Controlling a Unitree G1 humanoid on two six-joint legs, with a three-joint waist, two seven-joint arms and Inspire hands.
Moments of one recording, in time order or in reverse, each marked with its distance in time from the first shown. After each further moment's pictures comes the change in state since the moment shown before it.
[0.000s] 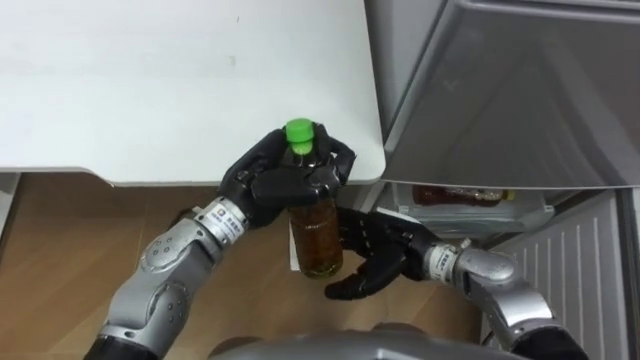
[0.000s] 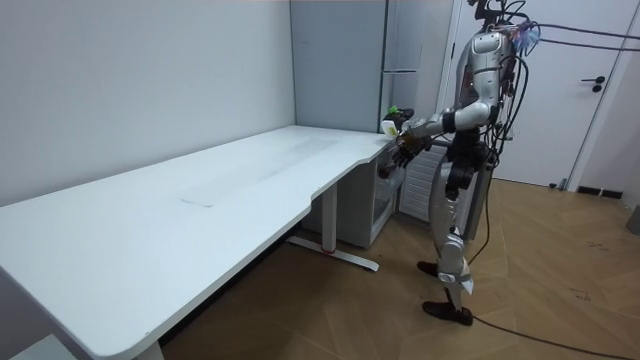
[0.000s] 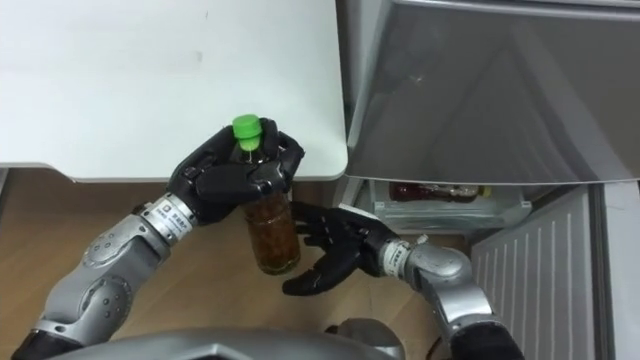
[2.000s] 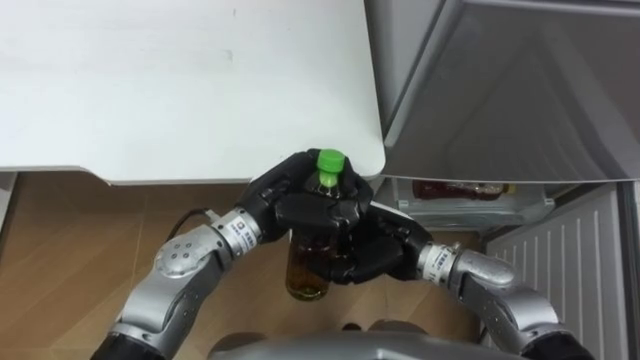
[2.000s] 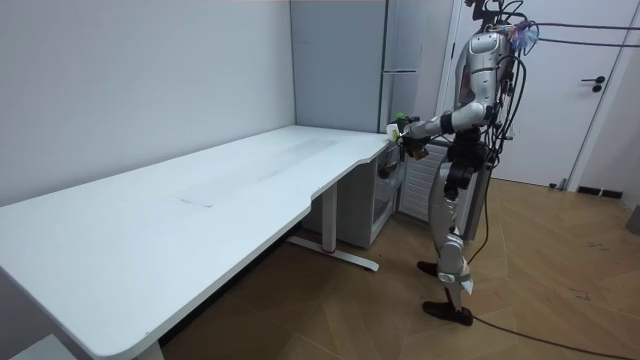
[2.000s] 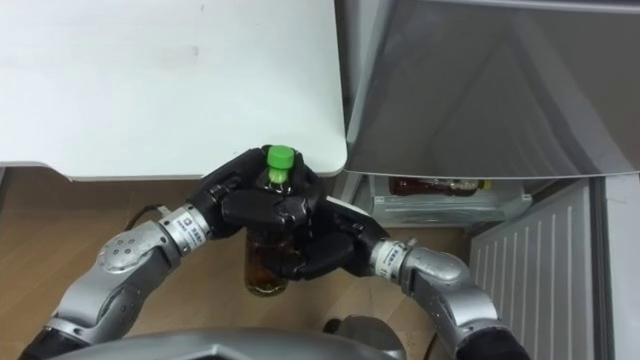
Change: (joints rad) left arm -0.038 0.003 -0.097 0.046 0.191 -0.045 0.008; right arm 0.006 -0.050 0.160 -0.028 0.379 -0.019 -0.045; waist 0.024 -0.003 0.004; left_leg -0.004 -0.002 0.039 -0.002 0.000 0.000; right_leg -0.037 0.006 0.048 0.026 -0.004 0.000
